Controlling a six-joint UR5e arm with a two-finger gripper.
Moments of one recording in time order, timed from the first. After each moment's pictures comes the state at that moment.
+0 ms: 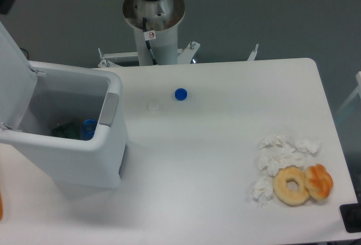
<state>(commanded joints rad) 2.03 -1.48 -1.53 -0.89 0.77 0.15</state>
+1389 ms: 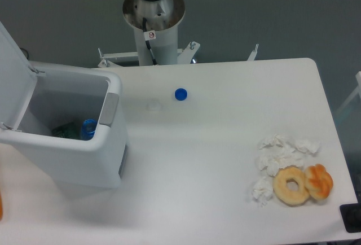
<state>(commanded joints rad) 1.93 -1.56 -1.59 -0.89 0.75 0.19</state>
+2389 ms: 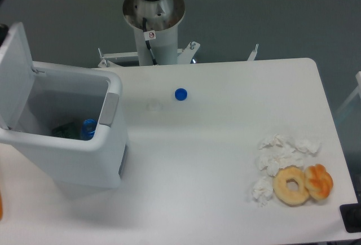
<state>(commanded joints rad) 2.04 -1.56 -1.60 -0.89 0.88 0.24</state>
